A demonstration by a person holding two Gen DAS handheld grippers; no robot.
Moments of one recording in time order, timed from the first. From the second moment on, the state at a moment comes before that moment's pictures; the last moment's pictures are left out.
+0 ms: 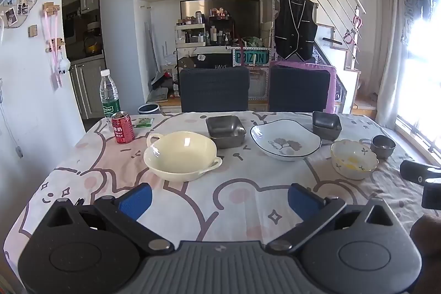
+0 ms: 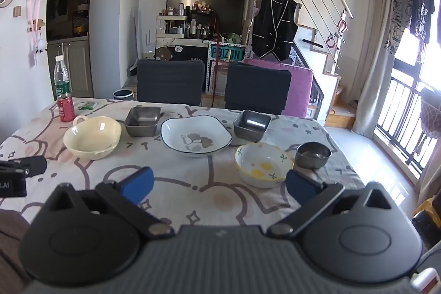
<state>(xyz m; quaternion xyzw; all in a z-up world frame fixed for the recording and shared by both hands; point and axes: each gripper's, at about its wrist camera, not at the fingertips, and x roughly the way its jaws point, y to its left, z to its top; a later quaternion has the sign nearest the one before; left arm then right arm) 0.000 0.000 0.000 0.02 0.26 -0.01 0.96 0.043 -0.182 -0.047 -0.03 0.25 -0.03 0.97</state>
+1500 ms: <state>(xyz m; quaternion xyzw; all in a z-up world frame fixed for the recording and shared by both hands) 0.000 0.000 0.000 0.02 0.27 -0.01 0.96 0.043 -0.180 -0.049 -0.03 0.26 -0.03 0.97</state>
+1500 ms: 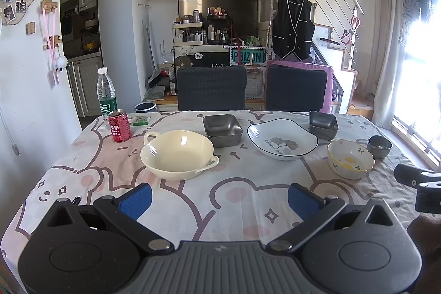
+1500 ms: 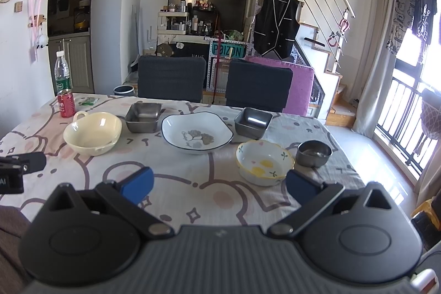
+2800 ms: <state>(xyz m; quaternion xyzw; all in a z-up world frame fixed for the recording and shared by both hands) 0.000 0.000 0.000 0.01 0.27 -0.01 0.96 0.043 -0.178 -0.051 -0.04 0.26 -0.03 0.96</state>
